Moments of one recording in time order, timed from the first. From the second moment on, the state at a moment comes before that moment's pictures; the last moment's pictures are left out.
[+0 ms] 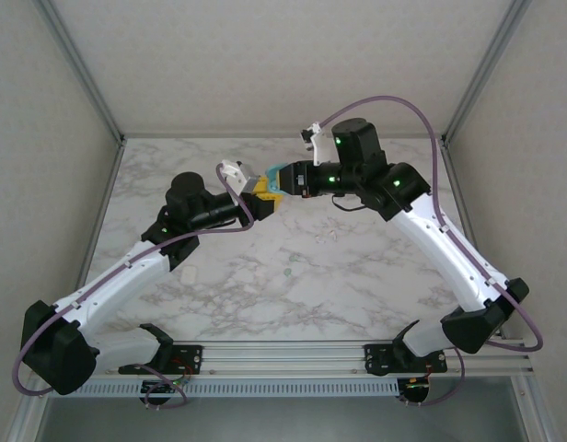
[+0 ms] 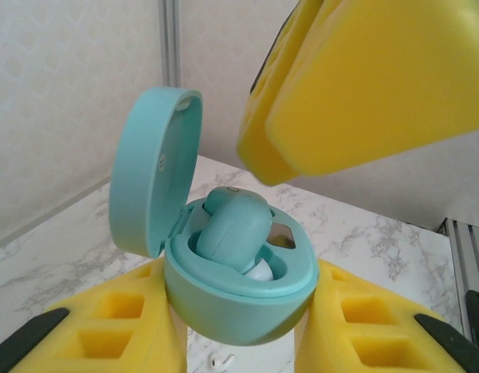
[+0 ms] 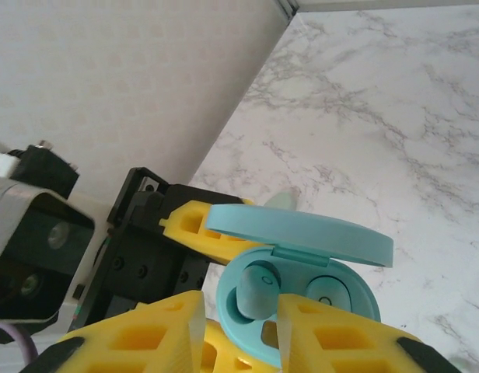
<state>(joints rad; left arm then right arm) -0.59 1.18 0.92 0.20 0.56 -0.03 0.70 1.45 1.70 -0.78 -0.42 0.49</state>
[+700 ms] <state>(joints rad) -0.59 1.19 0.92 0.18 0.53 -0.03 0.70 1.50 1.71 -0.78 -0.44 0.47</state>
